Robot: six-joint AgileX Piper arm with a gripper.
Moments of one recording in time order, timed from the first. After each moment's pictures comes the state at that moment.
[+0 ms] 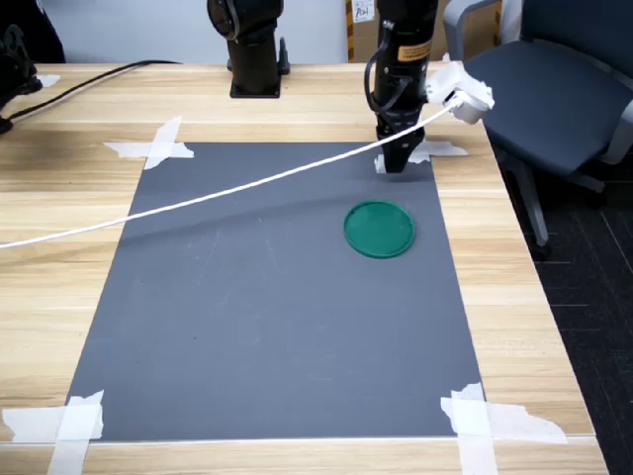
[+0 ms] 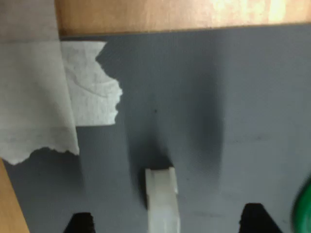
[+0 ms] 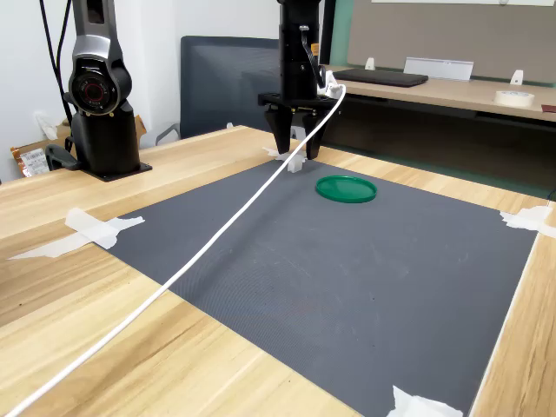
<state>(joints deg) 47.1 93.3 -53.3 -3.2 45.7 -42.7</state>
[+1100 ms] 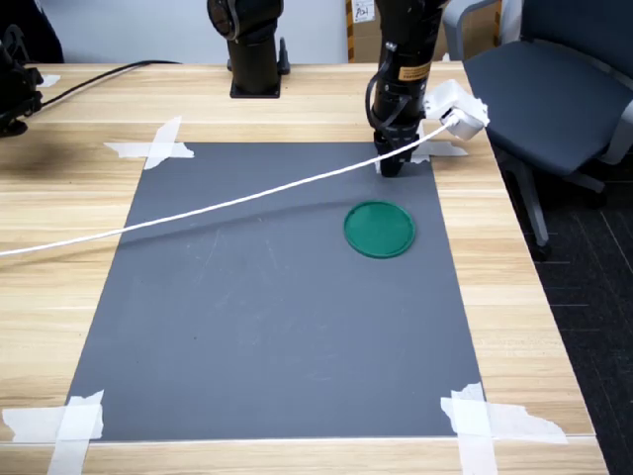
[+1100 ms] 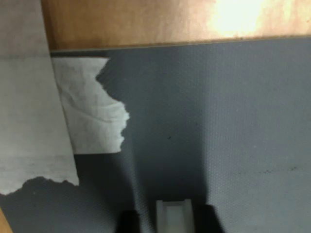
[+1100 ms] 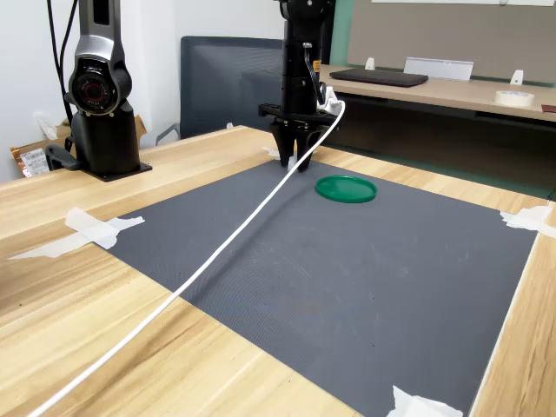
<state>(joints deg) 47.1 96.4 -53.4 -2.8 44.8 -41.8</state>
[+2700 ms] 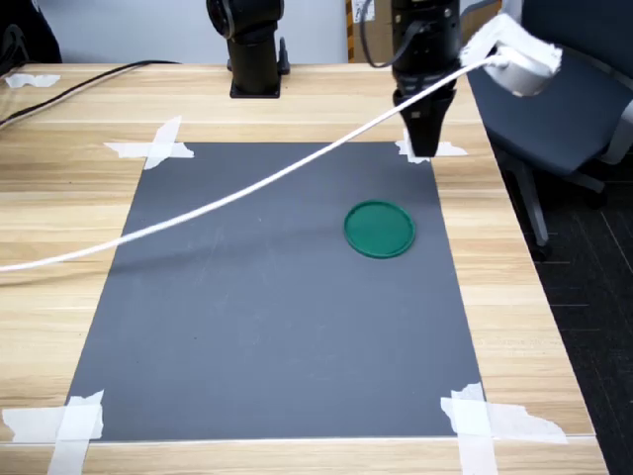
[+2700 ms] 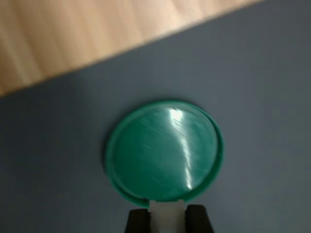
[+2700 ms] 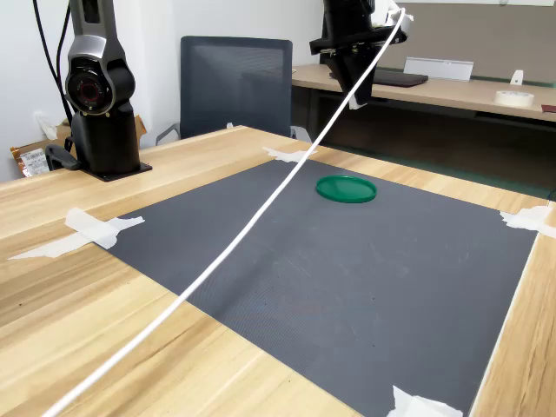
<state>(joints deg) 36.4 91.3 -72.2 -1.9 53.6 -36.2</state>
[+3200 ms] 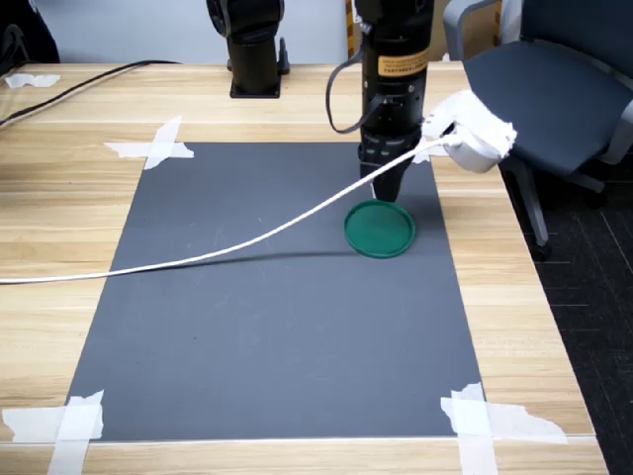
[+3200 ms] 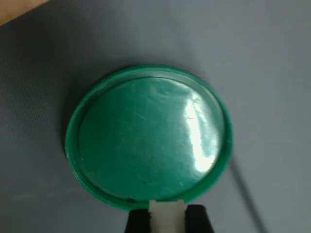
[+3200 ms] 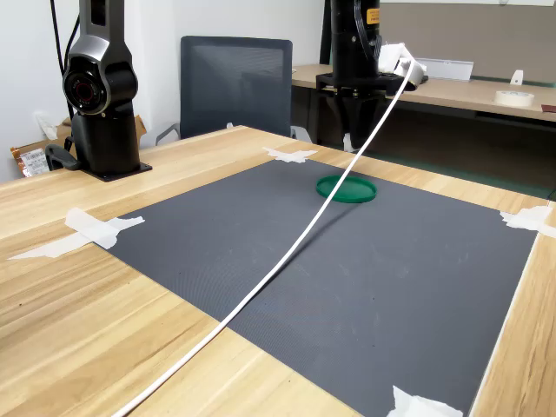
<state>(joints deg) 32.2 99.4 -72.4 -2.2 54.2 -36.2</state>
